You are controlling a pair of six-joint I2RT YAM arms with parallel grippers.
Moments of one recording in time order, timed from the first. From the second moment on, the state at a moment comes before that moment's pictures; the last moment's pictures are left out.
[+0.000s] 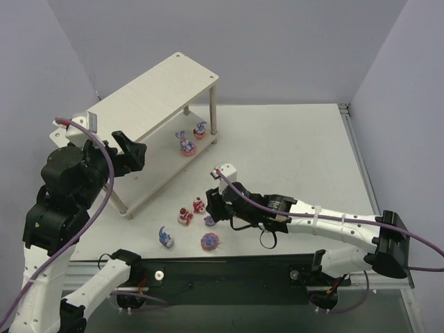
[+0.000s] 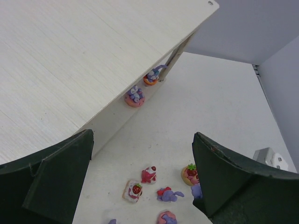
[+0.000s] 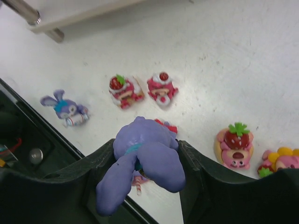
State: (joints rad) left arm -0.34 0.83 1.45 -0.86 -0.17 -0.41; right arm 1.18 1.28 0.90 -0.25 0.31 0.44
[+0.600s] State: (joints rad) left arm -0.40 0.69 1.29 -0.70 -0.19 -0.30; right arm 1.06 1.92 1.51 -0.36 0.24 0.36
